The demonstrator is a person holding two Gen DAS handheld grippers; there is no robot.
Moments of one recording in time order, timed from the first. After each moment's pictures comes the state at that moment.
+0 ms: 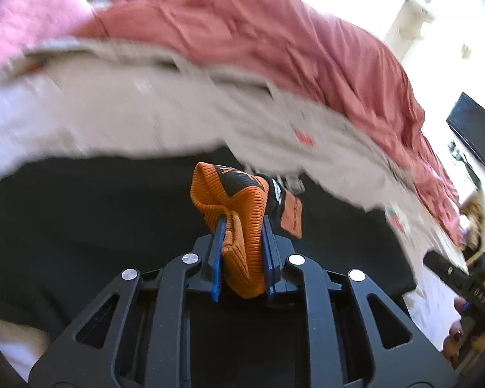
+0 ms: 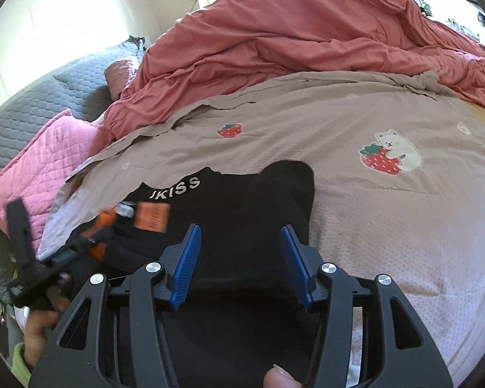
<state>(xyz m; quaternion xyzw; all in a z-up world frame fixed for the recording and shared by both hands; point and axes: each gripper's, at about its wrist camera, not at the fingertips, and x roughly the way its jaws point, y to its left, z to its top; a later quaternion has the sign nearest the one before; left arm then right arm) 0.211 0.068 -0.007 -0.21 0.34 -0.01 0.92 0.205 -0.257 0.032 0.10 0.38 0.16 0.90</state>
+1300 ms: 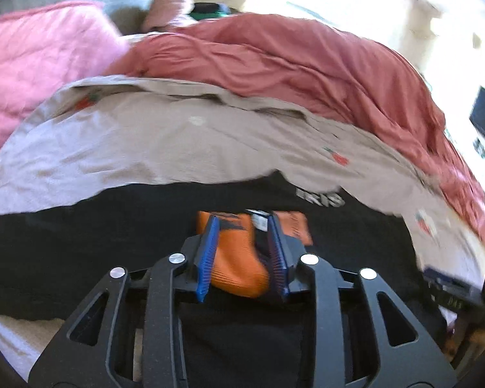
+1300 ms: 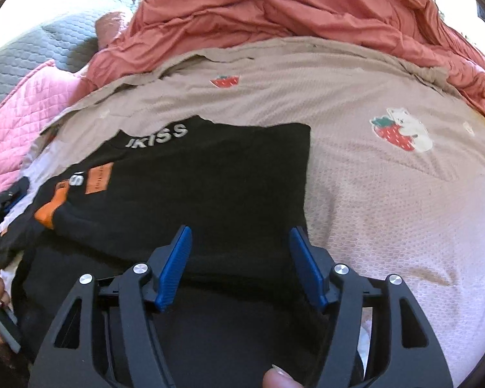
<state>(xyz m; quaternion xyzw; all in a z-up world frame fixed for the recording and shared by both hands) 0.175 0.090 0.015 -0.15 0.33 0.04 0.93 0.207 -0.220 0.000 0.01 0.44 0.15 0.89</state>
